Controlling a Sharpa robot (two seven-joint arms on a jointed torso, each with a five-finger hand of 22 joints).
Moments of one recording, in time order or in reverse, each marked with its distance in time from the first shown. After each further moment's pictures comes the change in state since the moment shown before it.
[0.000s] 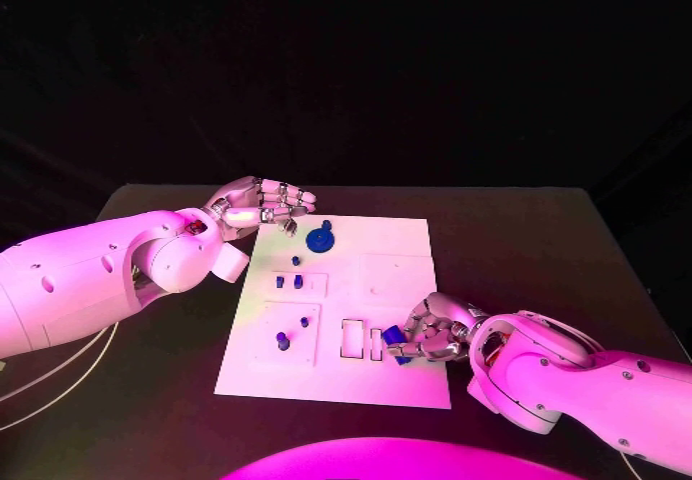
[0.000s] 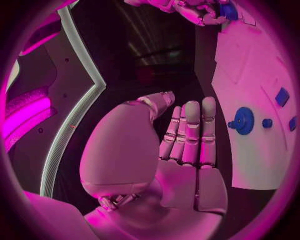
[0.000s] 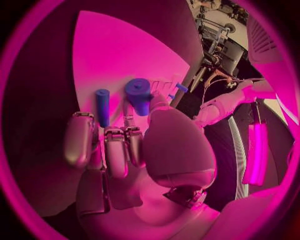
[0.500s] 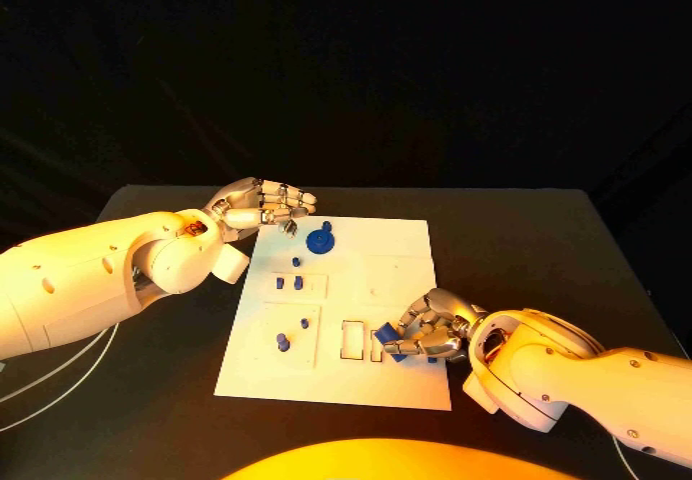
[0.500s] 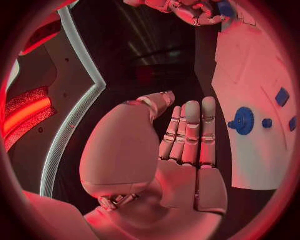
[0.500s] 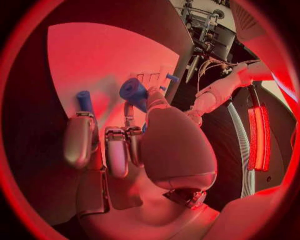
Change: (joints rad) left arm 0.000 0.000 0.000 0.000 0.000 0.001 0.001; left_hand 0.000 0.000 0.000 0.000 0.000 0.000 0.000 0.000 0.000 0.000 0.000 0.000 0.000 0.000 0.000 0.000 0.000 0.000 0.000 0.000 0.000 0.000; right arm 0.026 -0.004 0.004 0.030 0.154 -0.046 0.023; right_hand 0.009 0.016 0.027 -0.016 -0.003 0.000 0.000 0.003 -0.002 -0.001 -0.009 0.004 0.000 -0.003 -0.004 0.000 0.000 0.000 -0.004 -0.004 0.000 0.000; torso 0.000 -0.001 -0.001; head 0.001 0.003
